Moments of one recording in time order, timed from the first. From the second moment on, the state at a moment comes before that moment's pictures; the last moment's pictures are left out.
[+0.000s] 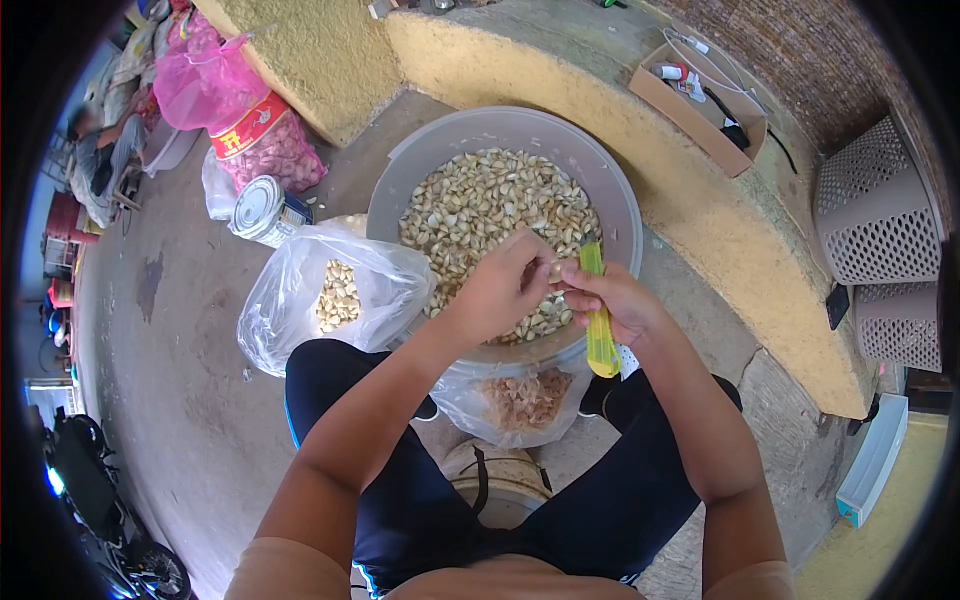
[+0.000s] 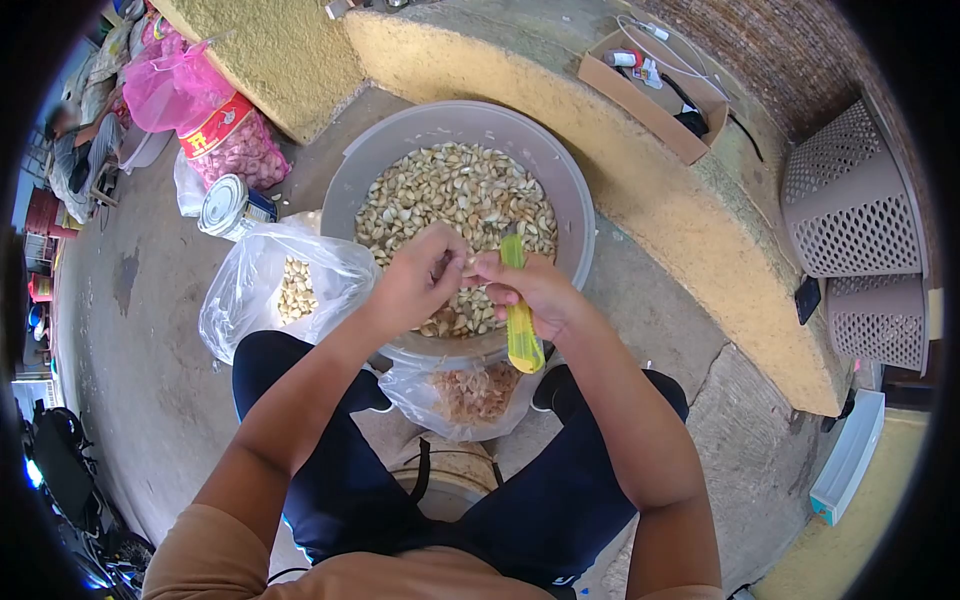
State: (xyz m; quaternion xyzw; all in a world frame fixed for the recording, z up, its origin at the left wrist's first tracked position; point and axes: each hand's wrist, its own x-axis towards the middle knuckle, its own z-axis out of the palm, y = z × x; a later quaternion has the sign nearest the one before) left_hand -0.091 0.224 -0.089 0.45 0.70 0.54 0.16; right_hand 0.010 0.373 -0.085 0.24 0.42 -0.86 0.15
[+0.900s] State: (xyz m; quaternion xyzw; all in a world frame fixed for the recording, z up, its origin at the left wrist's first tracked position) left_hand -0.092 0.224 -0.103 0.52 0.69 0.48 0.13; right_hand 0.009 0.365 -0.089 0.29 0.50 -0.80 0.15
